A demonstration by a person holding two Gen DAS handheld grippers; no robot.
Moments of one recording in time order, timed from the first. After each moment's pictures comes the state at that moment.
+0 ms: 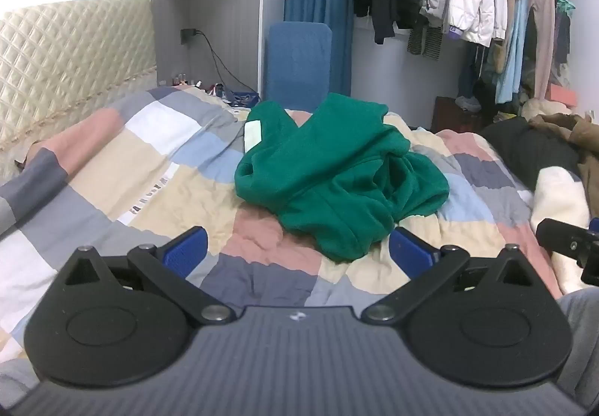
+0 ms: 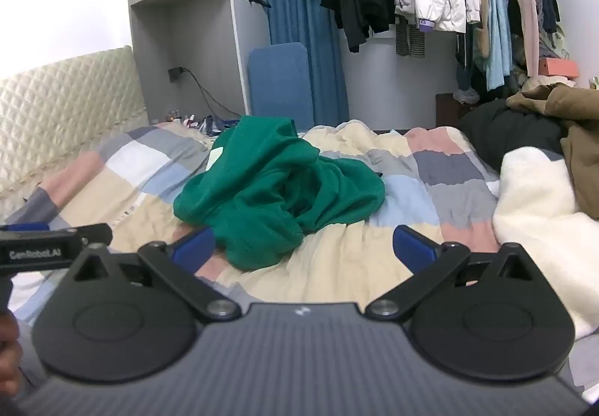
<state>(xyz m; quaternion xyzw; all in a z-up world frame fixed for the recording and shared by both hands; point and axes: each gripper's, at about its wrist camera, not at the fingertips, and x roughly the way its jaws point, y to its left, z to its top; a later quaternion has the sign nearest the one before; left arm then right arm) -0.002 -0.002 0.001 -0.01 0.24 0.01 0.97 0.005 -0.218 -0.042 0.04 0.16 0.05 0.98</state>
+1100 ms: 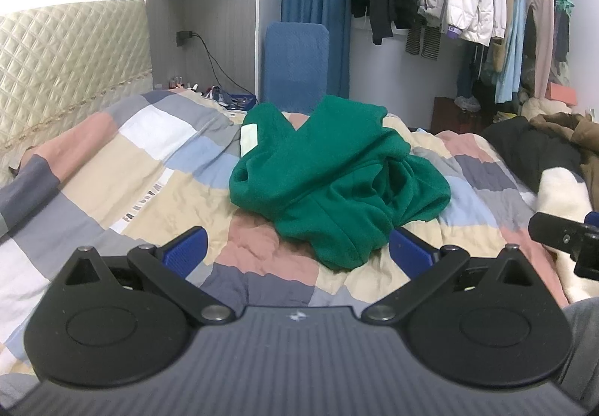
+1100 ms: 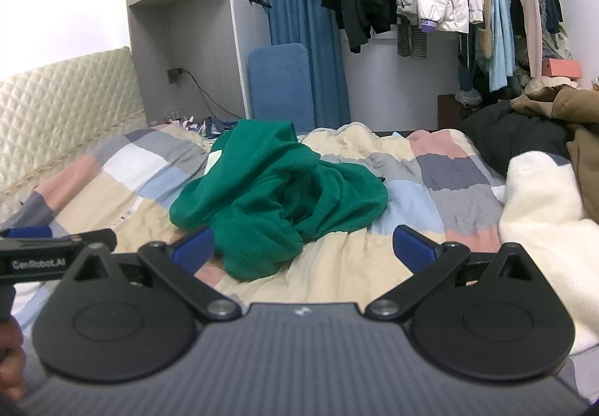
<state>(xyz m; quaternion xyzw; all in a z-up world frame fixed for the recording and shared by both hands) 0.027 -0.010 -0.004 -0.01 0.25 0.00 0.97 0.032 -0.217 -0.044 0.04 0.17 0.05 0.98</state>
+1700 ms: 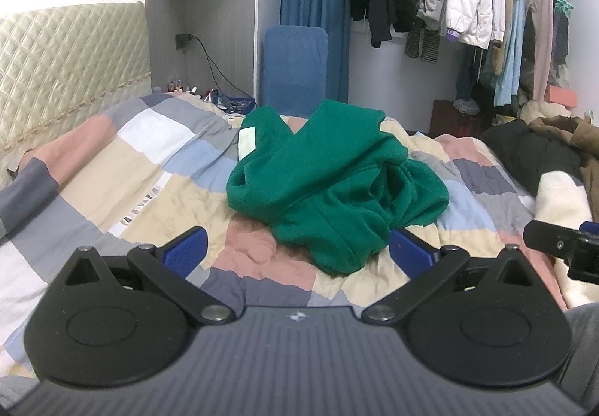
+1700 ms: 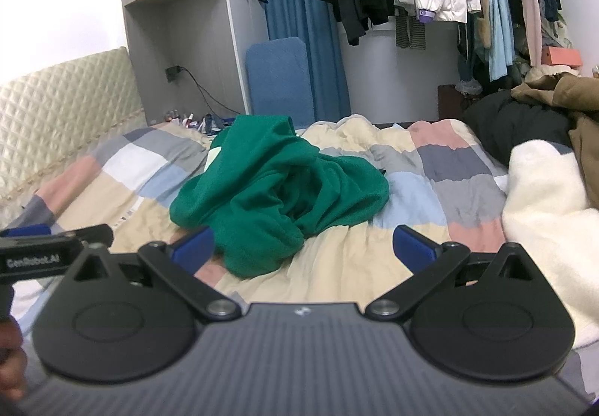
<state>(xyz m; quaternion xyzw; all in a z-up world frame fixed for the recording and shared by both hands) 0.029 -0.011 -0.002 -0.02 0.24 0.00 0.97 0.036 -0.221 -0.046 0.06 0.18 0.05 0.98</state>
